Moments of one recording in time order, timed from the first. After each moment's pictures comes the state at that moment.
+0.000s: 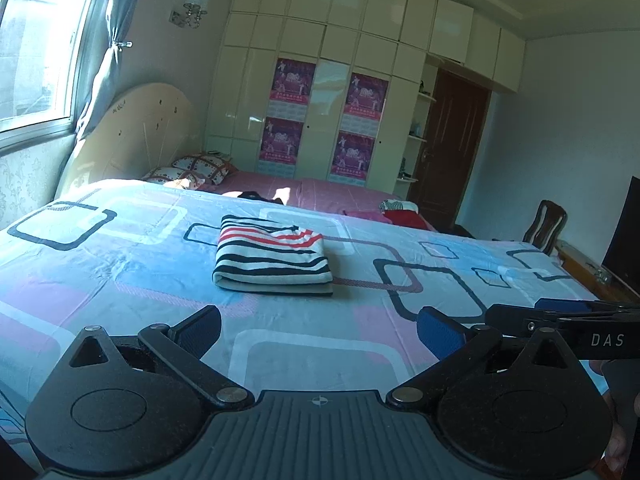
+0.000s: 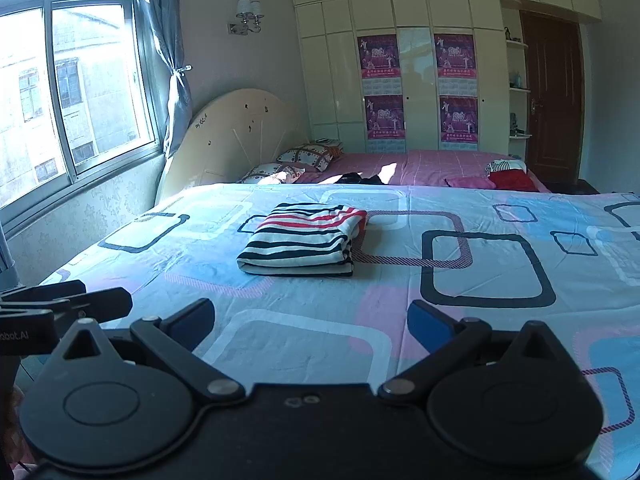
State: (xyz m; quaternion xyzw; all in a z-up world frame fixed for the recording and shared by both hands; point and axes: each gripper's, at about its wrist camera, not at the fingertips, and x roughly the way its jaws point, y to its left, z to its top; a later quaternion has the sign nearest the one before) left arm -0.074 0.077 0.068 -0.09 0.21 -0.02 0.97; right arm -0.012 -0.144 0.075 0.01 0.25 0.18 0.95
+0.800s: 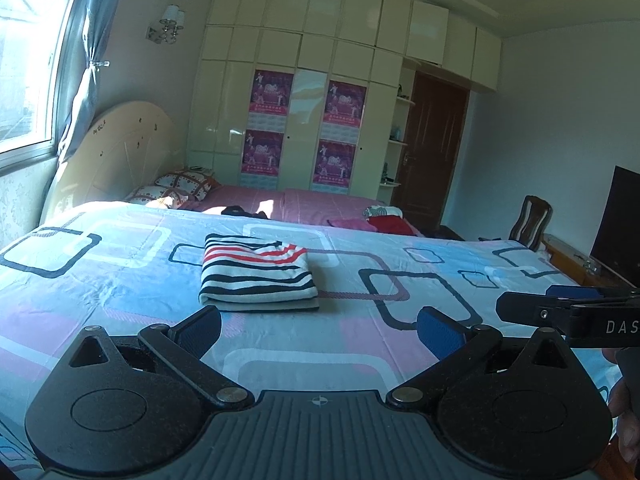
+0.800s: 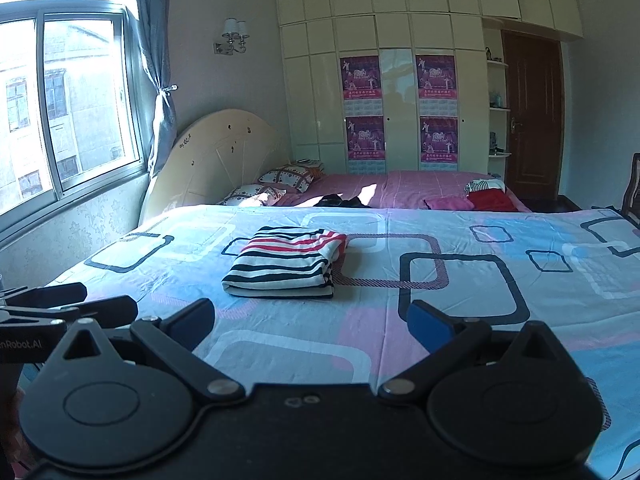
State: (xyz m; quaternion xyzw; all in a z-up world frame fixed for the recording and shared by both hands) left arm -0.070 0.064 0.085 -0.07 0.19 -0.04 0.98; right arm -0.026 -0.149 0.090 0.01 0.22 0.16 0.96
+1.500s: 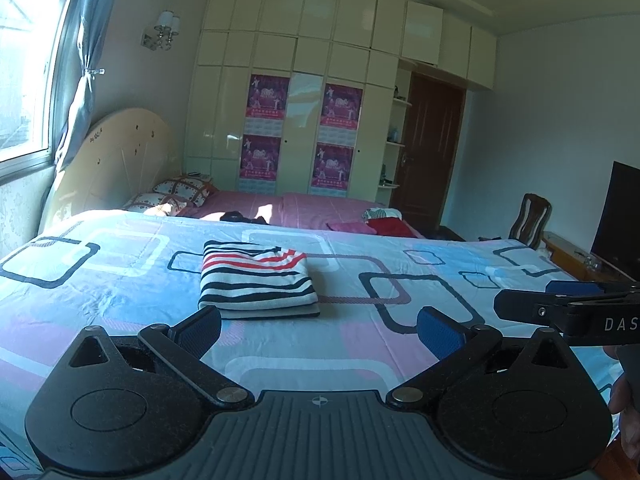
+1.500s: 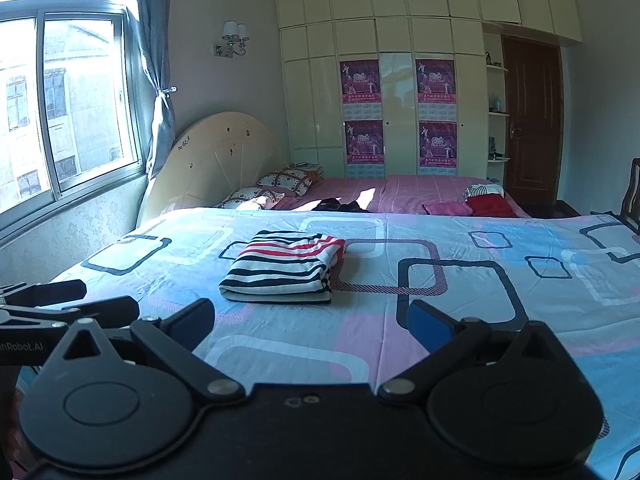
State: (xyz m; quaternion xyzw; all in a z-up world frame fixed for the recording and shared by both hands) left arm -0.068 0.060 0.091 -0.05 0.19 -0.04 0.98; right arm -0.024 -0.146 0.091 0.01 0.21 0.15 0.96
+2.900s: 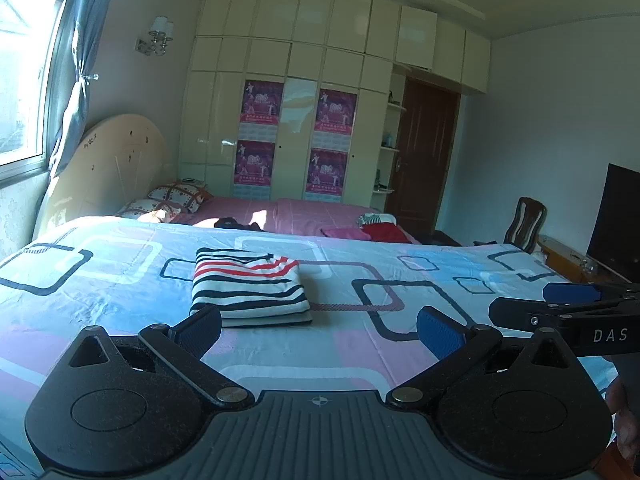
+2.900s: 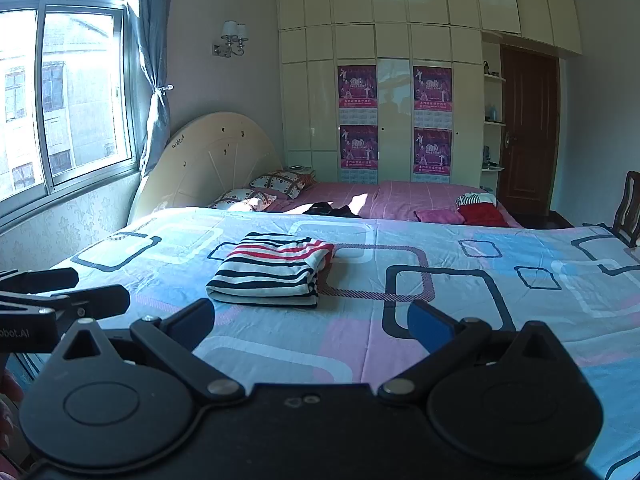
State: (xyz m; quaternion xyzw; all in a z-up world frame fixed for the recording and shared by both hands) left arm -0.065 0.055 0.098 -0.06 0.18 -0.05 0.98; right arm -0.024 -0.151 0.092 -0.01 0.21 0.14 0.97
